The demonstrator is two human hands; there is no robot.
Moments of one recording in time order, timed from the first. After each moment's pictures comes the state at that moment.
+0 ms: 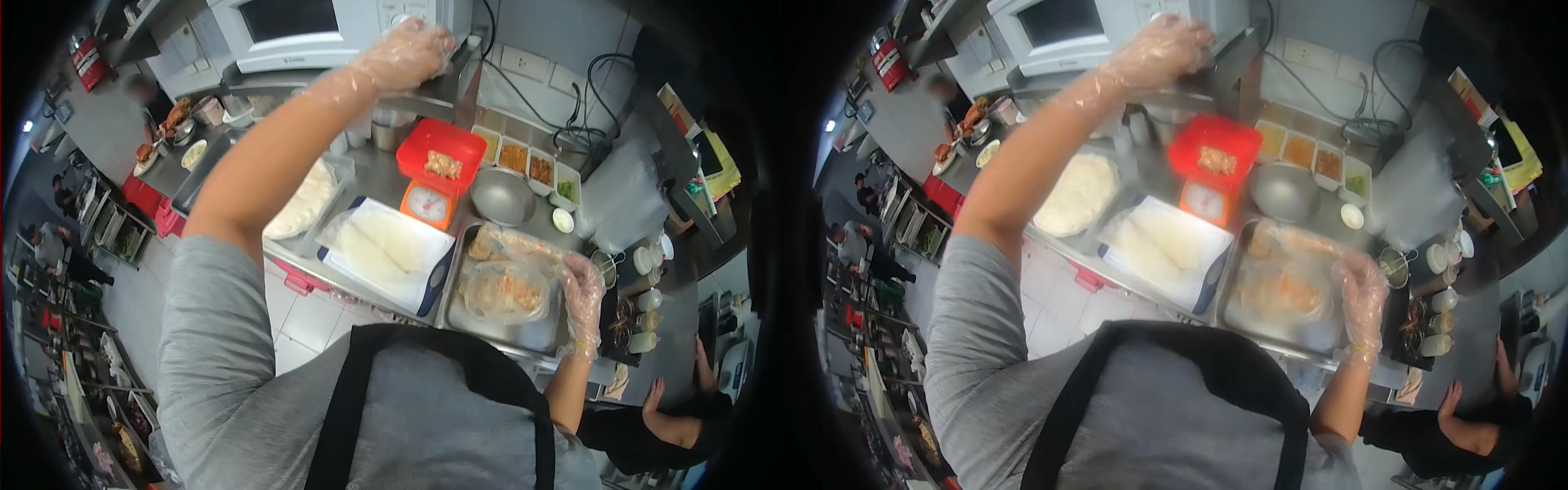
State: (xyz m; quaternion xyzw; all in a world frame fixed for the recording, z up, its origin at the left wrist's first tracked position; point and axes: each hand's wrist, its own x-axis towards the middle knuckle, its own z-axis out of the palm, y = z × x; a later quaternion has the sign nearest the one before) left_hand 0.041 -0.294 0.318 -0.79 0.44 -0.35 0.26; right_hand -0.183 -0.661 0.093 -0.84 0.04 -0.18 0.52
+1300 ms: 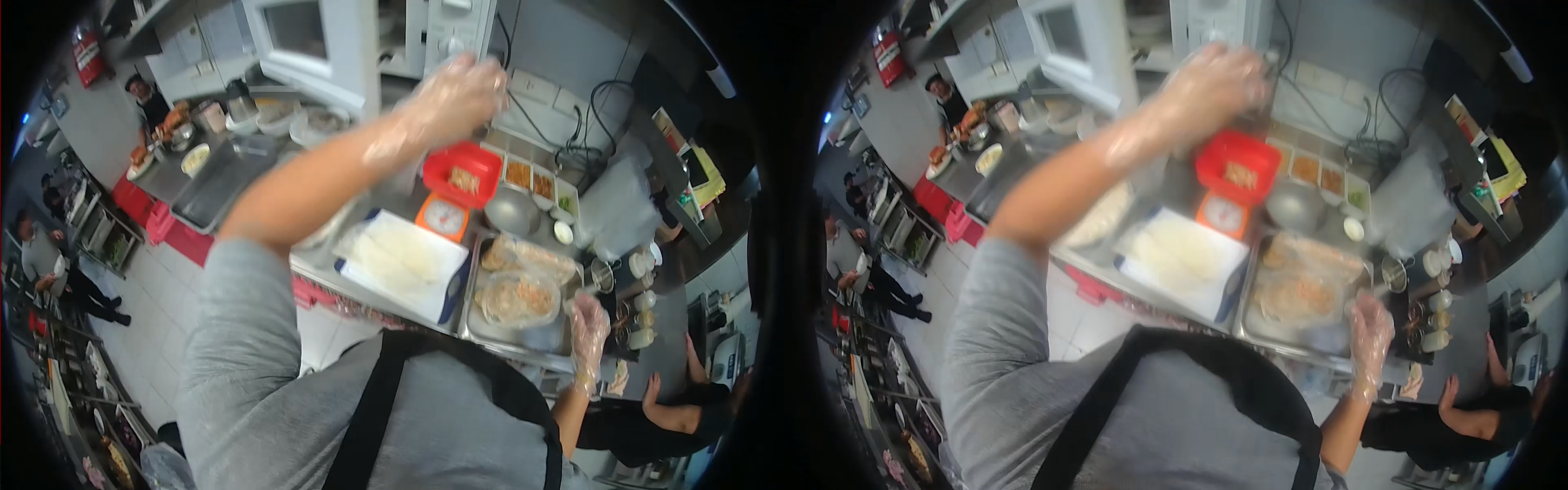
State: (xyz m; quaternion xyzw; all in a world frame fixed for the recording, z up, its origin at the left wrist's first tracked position) left_hand -0.009 -0.281 0.296 -0.72 0.45 -0.52 0.12; right_hand -0.244 -0.644 0.079 -0.88 0.11 -0.26 0.38
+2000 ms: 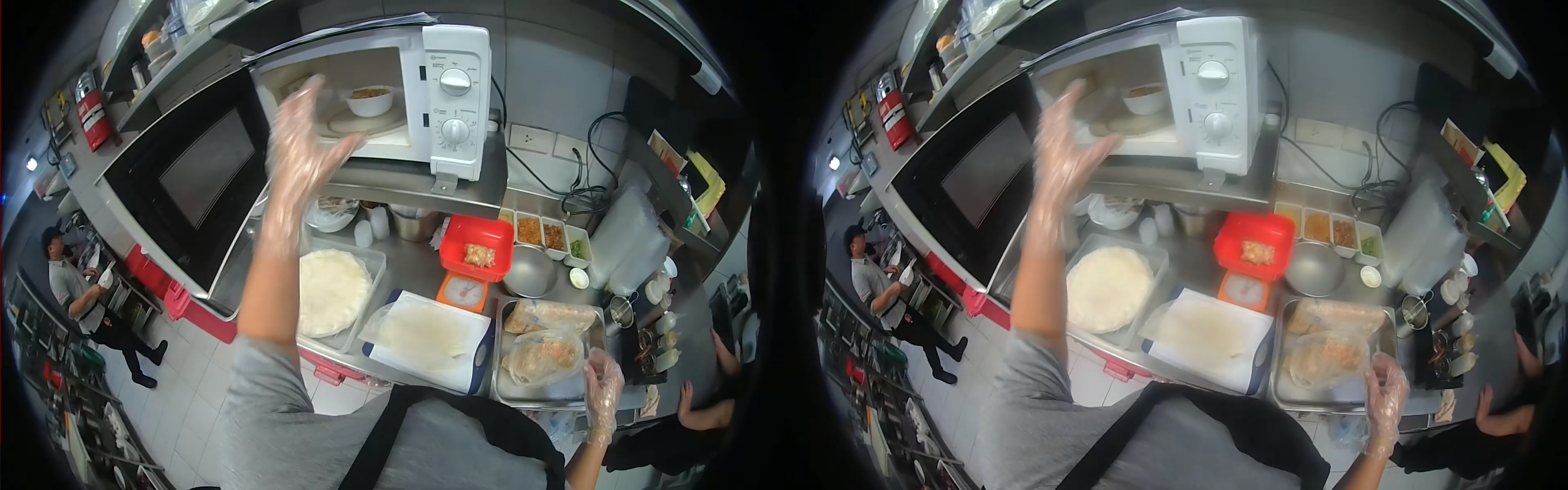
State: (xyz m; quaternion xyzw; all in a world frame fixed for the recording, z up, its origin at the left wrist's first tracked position) left_hand 0.022 -0.121 0.339 -0.79 0.23 -0.54 -0.18; right_hand -0.259 -0.587 0.100 -0.87 0.14 -0.27 0.38
